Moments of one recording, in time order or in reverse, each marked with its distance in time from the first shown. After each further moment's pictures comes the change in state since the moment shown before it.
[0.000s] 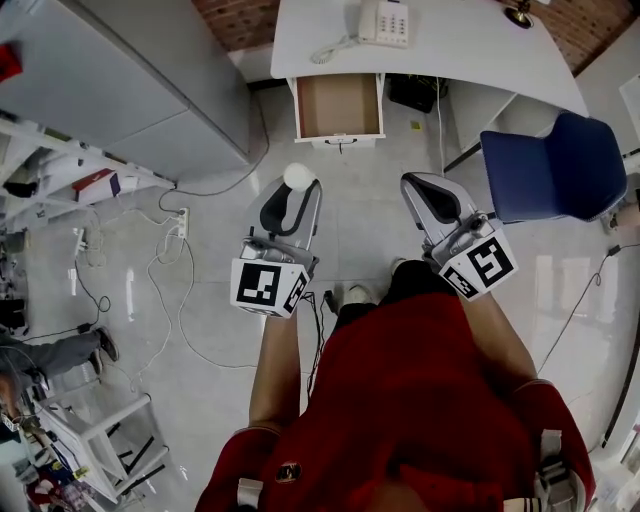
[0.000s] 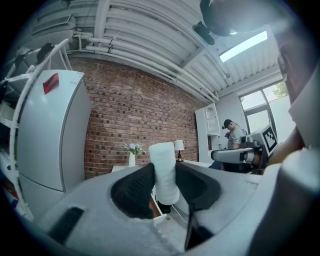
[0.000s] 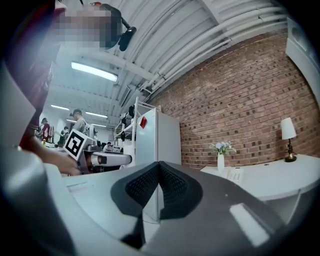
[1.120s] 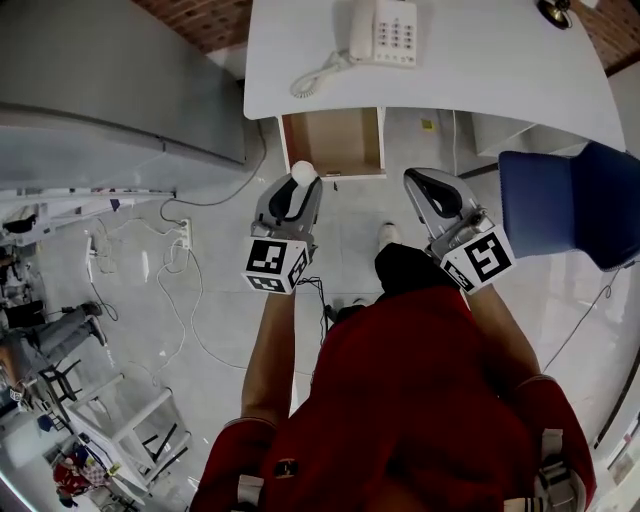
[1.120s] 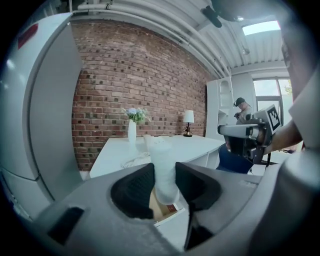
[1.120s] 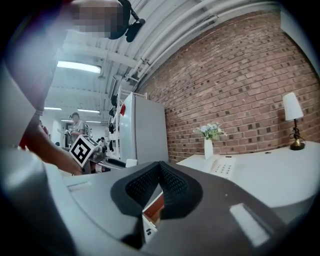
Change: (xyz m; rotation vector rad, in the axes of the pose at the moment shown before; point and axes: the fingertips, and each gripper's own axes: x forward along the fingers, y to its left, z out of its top) left arm 0.240 0.099 -0.134 -0.047 0.308 -0.010; right arm 0.114 -0.225 -0.081 0.060 0.107 -0.018
